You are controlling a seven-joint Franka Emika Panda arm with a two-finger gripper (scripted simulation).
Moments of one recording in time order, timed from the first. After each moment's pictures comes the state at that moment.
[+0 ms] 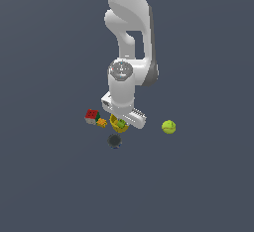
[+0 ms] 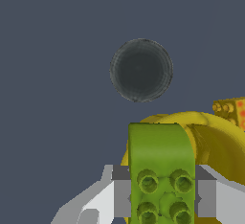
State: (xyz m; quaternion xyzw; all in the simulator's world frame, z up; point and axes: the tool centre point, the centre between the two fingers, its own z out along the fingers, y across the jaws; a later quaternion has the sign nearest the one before) arm -0.012 -0.016 0.090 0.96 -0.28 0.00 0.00
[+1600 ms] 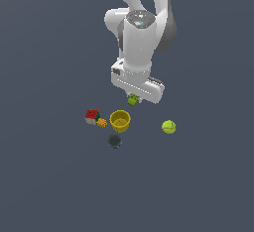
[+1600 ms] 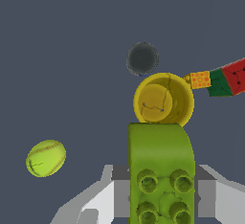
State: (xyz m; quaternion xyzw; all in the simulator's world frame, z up) arm -0.048 0.032 0.212 0.96 -0.28 0.00 0.00
